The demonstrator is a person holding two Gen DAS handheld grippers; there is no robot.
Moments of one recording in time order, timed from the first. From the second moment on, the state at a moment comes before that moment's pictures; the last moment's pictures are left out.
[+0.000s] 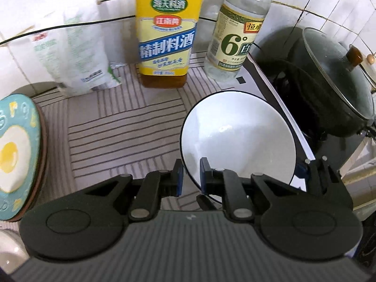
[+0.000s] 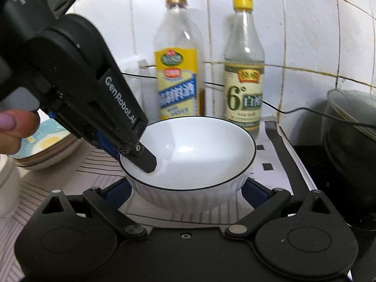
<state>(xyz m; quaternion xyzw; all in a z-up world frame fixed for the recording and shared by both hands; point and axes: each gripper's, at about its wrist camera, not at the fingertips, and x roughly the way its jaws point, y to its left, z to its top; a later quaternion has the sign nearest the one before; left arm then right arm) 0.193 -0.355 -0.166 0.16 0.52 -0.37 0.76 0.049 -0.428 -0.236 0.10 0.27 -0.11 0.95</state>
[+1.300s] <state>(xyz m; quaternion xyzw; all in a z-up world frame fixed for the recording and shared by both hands) 0.159 -0.128 -0.063 0.16 0.49 -0.25 0.82 0.029 -0.265 -0.132 0.07 0.20 0.10 0.97</state>
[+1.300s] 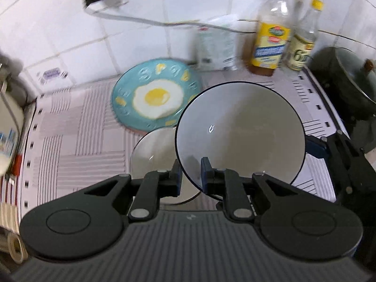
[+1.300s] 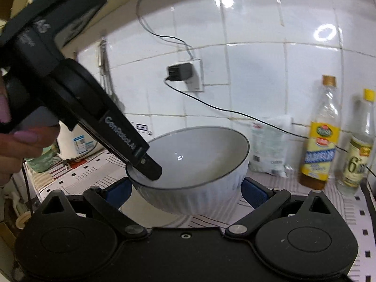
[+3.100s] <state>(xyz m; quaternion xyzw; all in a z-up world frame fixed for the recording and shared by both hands) 0.183 -0.033 -0.106 0.07 0.48 -0.19 0.86 0.043 -0.210 -0.175 0.03 0.28 0.10 0.96</state>
